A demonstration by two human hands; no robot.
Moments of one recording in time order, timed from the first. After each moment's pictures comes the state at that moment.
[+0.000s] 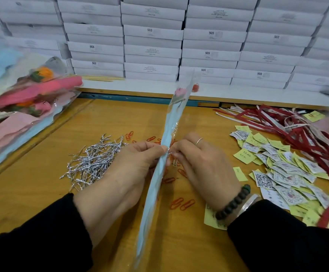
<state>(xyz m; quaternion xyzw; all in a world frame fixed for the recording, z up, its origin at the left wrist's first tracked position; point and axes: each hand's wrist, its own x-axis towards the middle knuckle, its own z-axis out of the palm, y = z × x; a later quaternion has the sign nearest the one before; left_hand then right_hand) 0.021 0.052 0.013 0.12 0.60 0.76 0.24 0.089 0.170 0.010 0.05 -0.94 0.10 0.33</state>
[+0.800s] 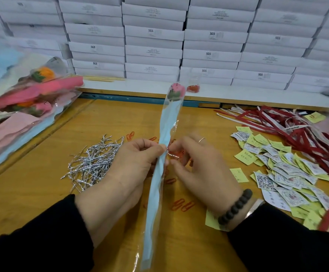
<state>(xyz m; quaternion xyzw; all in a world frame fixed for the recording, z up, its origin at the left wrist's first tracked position) 0.020 0.050 0.013 0.12 0.61 0.76 0.19 0.089 0.166 0.010 0.00 -0.94 0.23 0.27</state>
